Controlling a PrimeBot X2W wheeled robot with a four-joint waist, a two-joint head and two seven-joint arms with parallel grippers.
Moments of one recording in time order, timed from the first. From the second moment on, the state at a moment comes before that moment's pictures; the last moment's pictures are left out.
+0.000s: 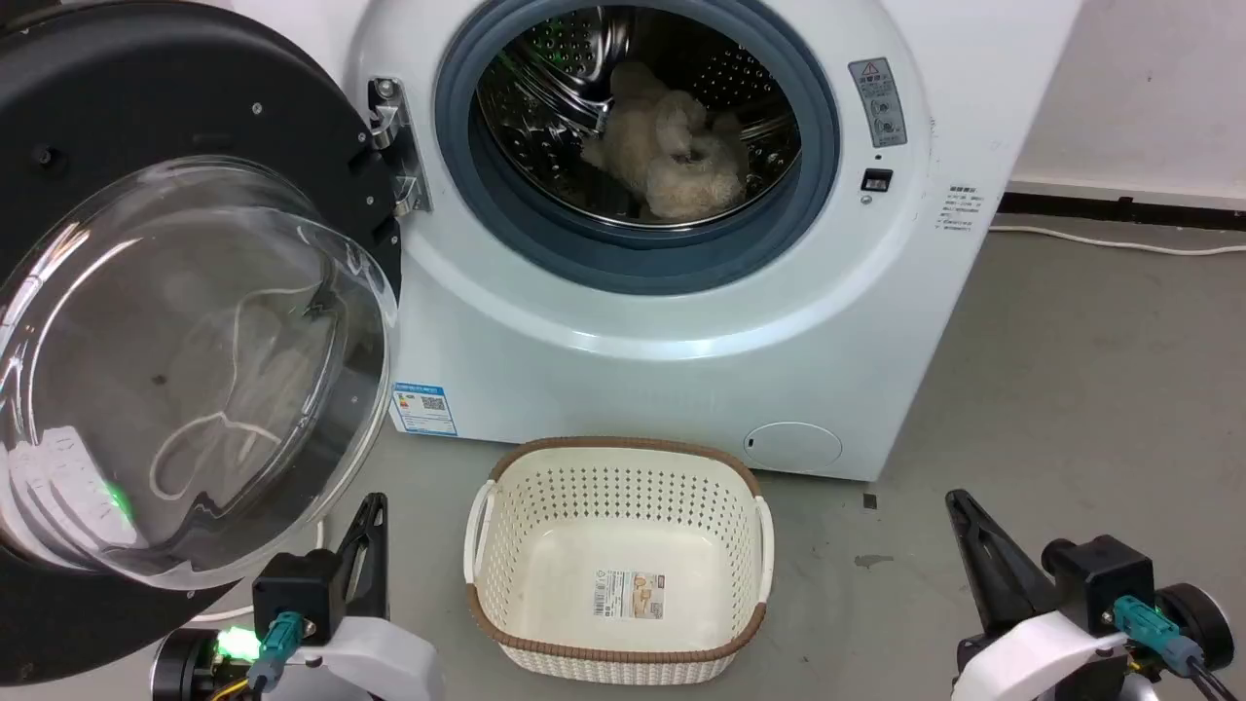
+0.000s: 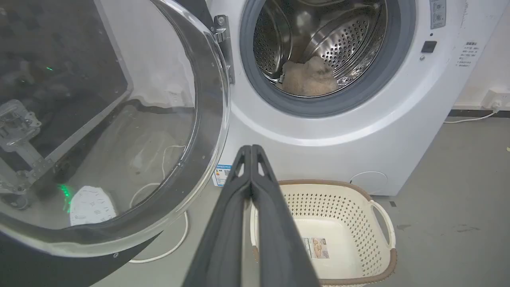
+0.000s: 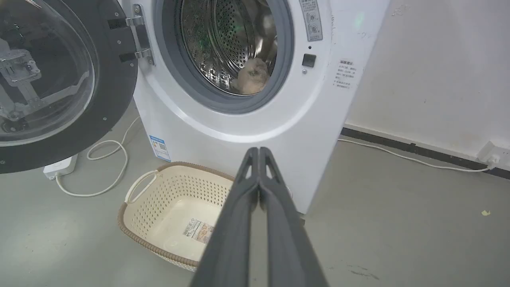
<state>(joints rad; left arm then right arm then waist) 0.02 0.05 0.00 0.00 0.00 0.00 0.00 0.01 -0.05 0.00 0.01 0.01 0.13 0.00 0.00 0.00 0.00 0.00</state>
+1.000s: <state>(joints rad) 0.02 0.05 0.00 0.00 0.00 0.00 0.00 0.01 -0.05 0.00 0.01 0.01 0.13 0.00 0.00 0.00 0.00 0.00</state>
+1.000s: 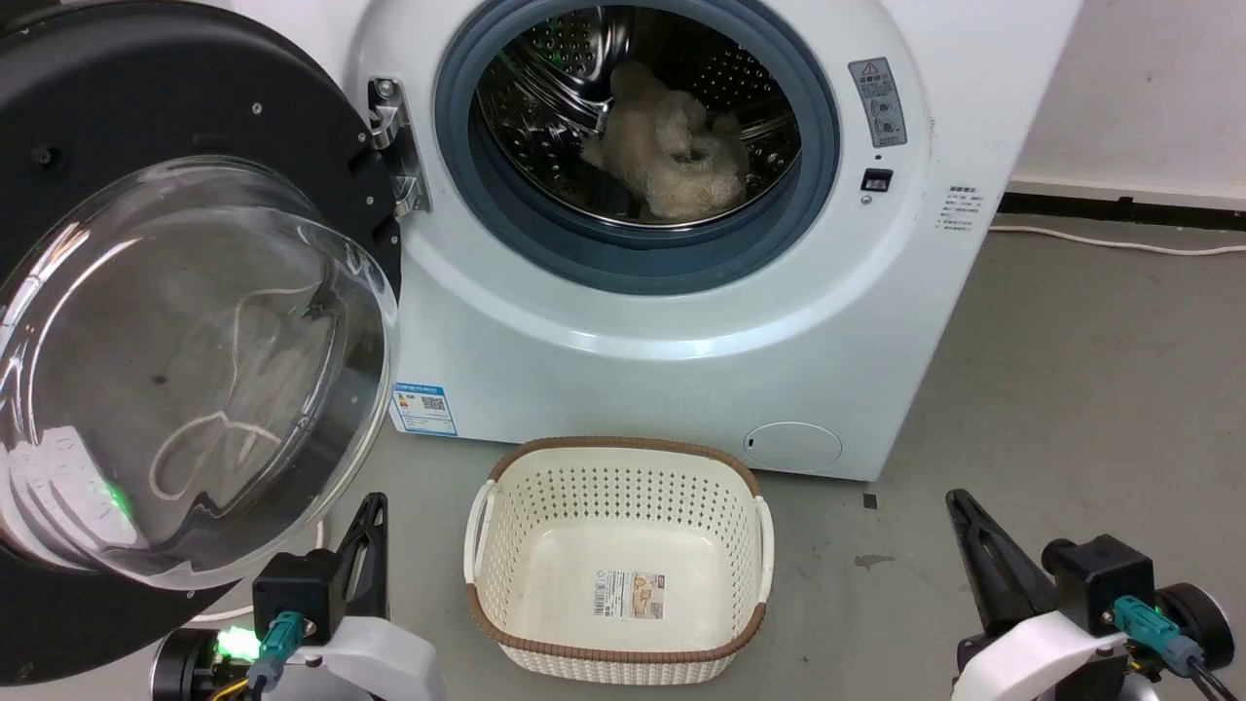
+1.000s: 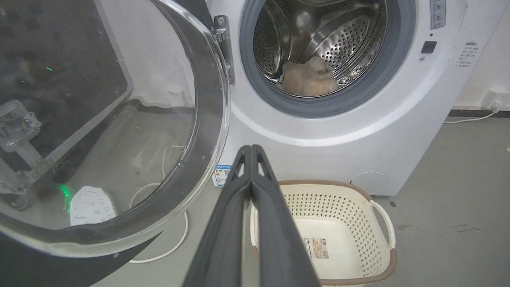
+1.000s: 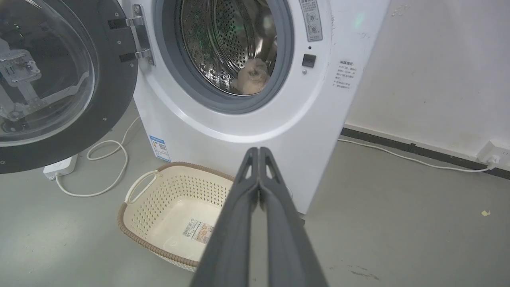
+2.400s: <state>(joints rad) 0.02 0.07 -0.05 0.00 0.00 0.02 -0.06 0.02 -0.06 0.04 0.03 0.04 0.13 -0.05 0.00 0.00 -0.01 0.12</state>
